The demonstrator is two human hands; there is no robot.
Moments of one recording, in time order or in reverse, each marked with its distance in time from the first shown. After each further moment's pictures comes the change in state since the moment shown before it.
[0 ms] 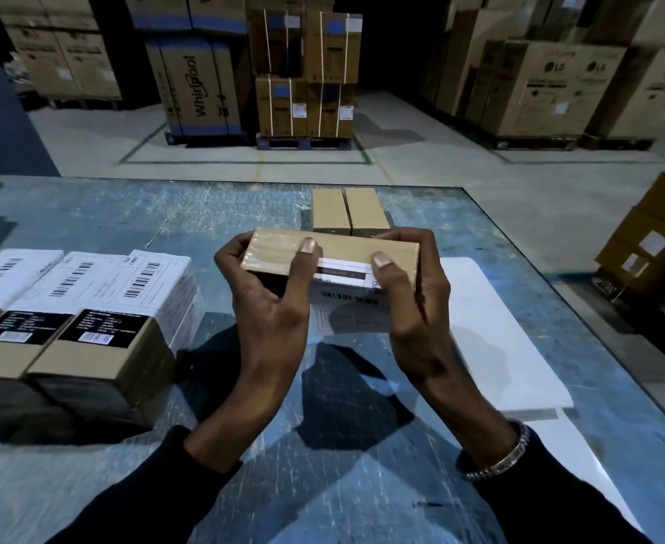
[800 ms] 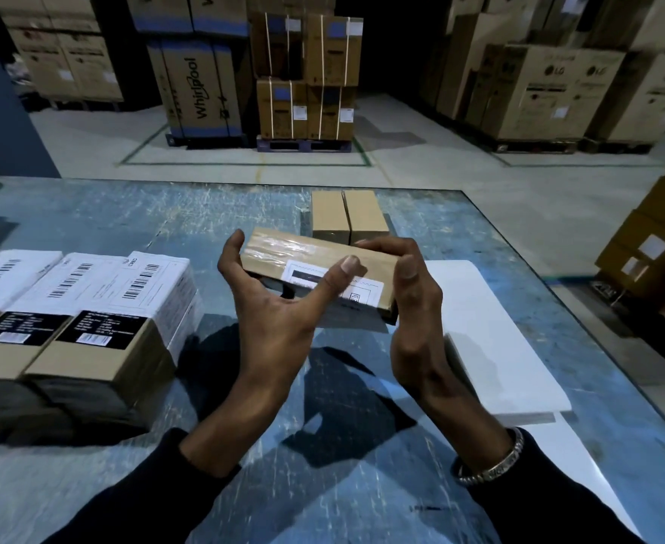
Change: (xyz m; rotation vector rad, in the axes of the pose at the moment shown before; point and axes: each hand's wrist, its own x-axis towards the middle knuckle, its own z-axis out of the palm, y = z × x) left_hand -0.005 -0.004 -0.002 0.125 -0.083 -0.082; right_hand -0.007 -0.005 0.003 0.055 -0.036 -0.008
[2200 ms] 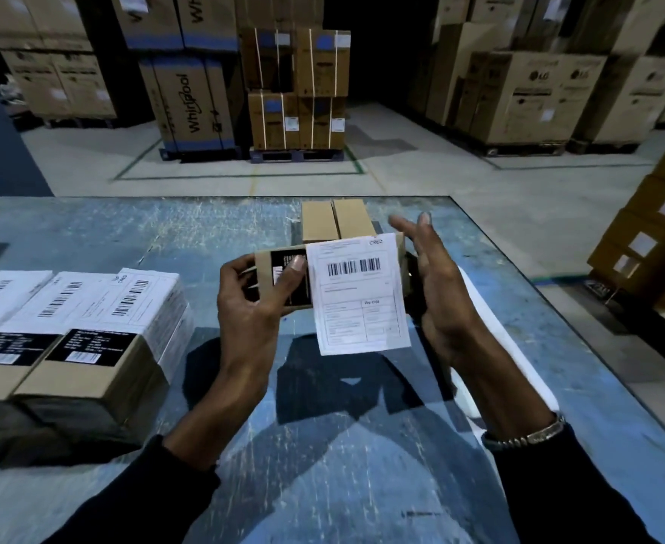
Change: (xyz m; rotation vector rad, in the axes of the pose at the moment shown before) left_hand 0.027 -0.018 -0.009 -0.073 0.029 -0.039; right_hand 0.046 0.009 -0.046 0.155 -0.067 0.551
